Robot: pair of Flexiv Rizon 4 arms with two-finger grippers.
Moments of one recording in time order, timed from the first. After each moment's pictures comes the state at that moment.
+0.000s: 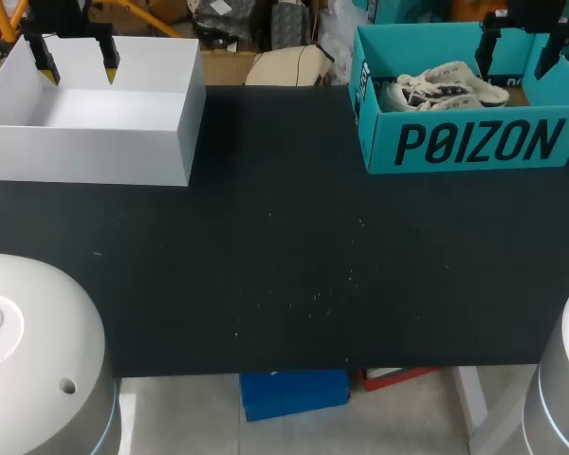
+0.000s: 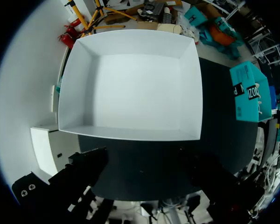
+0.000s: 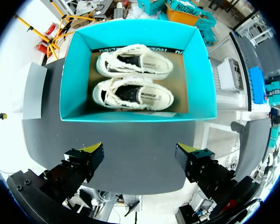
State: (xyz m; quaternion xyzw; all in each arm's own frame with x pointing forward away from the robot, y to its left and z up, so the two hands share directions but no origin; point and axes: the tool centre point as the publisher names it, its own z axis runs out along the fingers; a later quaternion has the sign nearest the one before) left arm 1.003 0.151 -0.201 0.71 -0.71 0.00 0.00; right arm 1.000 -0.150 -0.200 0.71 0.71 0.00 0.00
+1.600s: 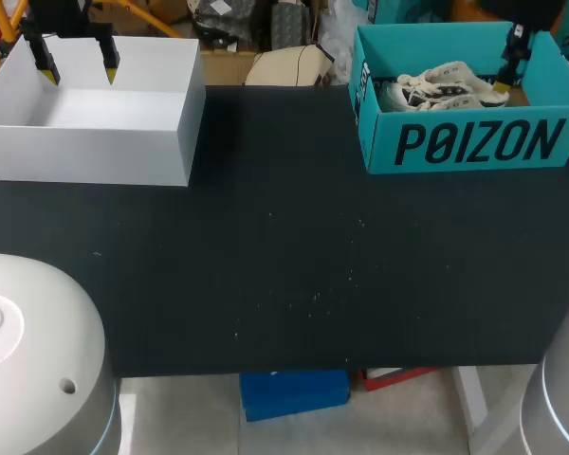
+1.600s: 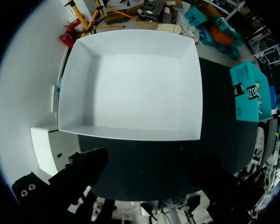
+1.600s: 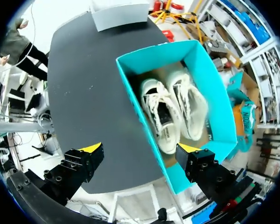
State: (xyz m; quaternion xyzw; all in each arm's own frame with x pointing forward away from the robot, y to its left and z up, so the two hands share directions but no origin) left arm 1.003 0.151 -0.201 0.71 -0.71 0.00 0.00; right arm 1.006 -0.143 -0.200 0.18 0.98 0.04 0.03
